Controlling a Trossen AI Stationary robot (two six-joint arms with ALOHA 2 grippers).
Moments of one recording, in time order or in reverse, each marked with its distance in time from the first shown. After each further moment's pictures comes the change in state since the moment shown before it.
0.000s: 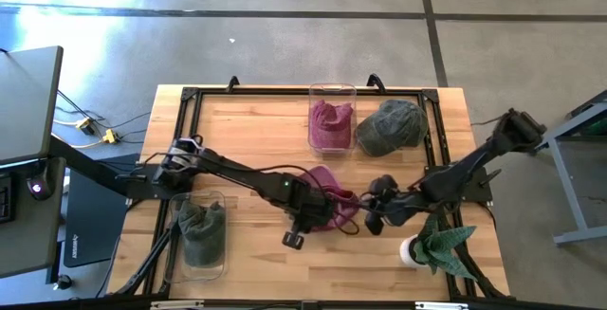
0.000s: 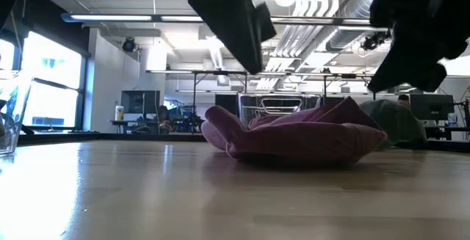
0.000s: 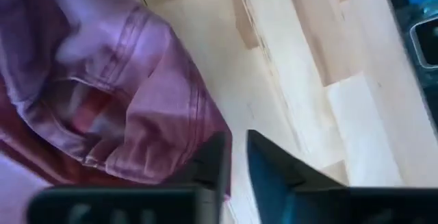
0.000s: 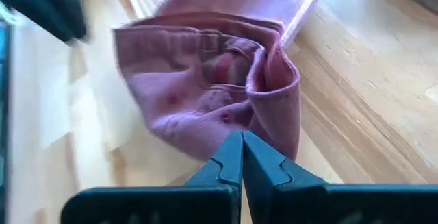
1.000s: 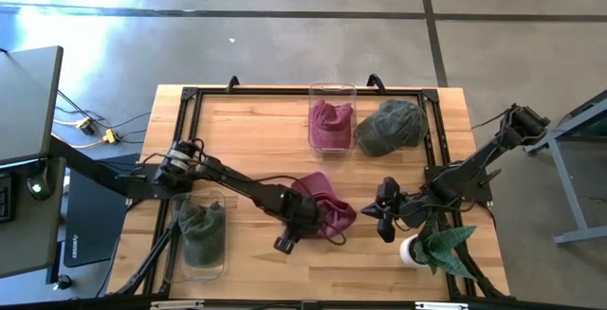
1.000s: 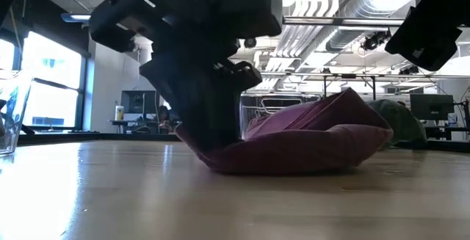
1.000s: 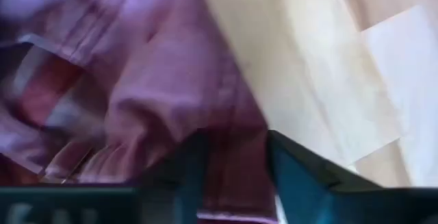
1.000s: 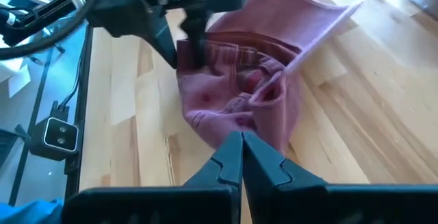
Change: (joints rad) left arm -0.043 0.002 -0.255 0.241 -0.022 0.057; right arm 0.082 -0.116 0.000 0.015 -0.003 -0.103
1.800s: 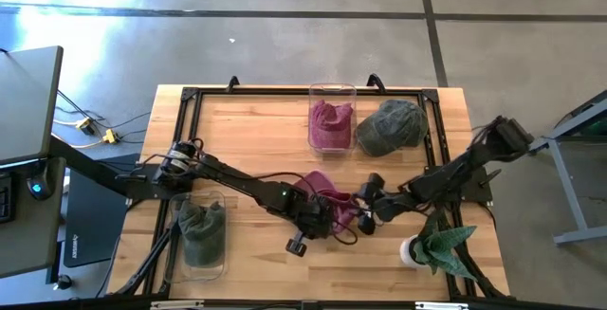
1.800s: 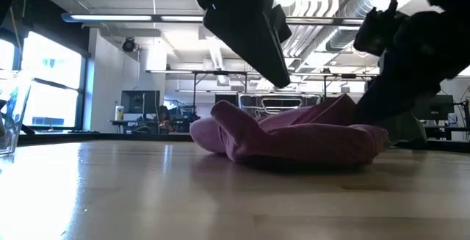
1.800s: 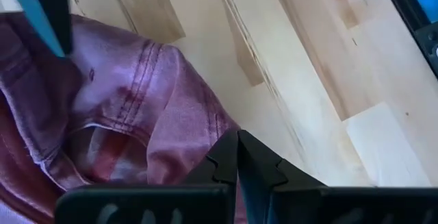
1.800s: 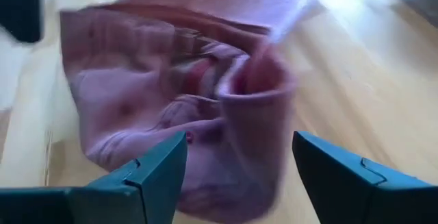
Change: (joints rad) left arm -0.001 0.000 0.159 -0.008 -0.048 -0.023; right arm -0.175 0.317 -0.106 0.369 -0.037 -0.225
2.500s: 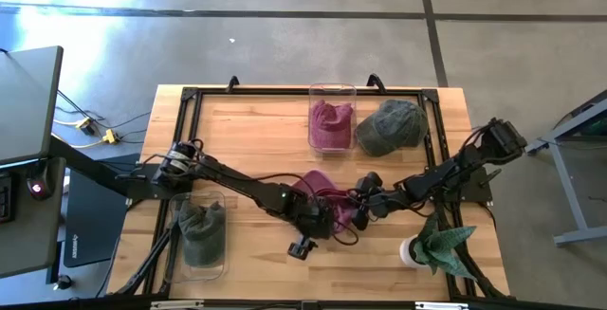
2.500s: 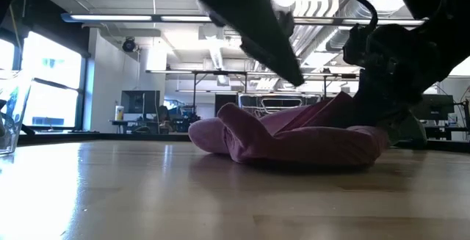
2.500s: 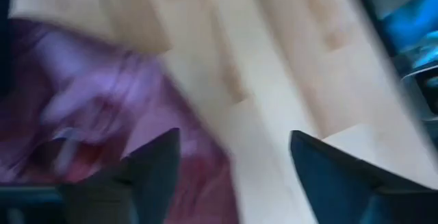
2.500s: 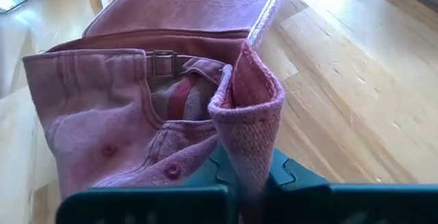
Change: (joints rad) left arm -0.013 0.000 0.000 0.038 0.031 -0.082; right arm -0.051 0.066 0.000 0.084 0.000 0.128
